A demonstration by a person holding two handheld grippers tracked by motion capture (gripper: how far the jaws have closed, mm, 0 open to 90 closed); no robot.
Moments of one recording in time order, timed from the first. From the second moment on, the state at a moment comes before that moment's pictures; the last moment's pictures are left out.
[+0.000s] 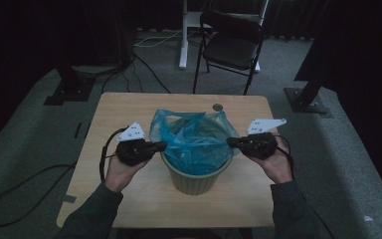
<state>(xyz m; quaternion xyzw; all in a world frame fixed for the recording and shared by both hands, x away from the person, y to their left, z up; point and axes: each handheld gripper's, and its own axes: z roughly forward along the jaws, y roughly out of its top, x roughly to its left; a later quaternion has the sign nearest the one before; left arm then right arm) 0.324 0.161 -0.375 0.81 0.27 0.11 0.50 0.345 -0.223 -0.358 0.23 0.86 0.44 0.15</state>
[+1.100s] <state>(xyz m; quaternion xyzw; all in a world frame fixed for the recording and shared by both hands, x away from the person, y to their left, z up) 0.353 0.167 -0.365 0.79 0.32 0.15 0.50 0.328 -0.239 -0.365 0.25 0.85 0.45 0.13</state>
